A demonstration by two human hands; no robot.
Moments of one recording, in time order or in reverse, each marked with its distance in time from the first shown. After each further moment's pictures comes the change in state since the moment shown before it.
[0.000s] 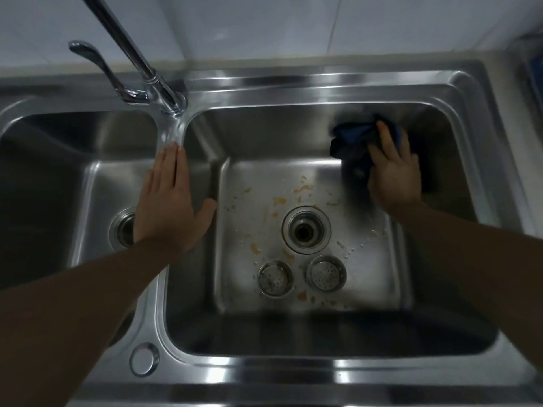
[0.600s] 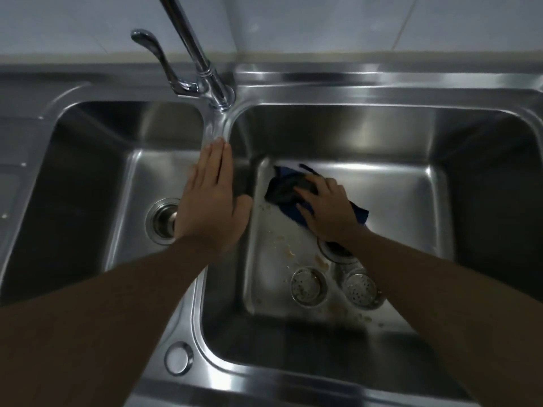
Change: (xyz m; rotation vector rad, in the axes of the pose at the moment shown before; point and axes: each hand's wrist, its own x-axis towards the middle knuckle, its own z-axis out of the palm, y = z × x) left_hand 0.001 -0.003 0.002 -0.075 0.031 0.007; right_hand -0.006 -0.160 0.079 0.269 -0.188 -0.368
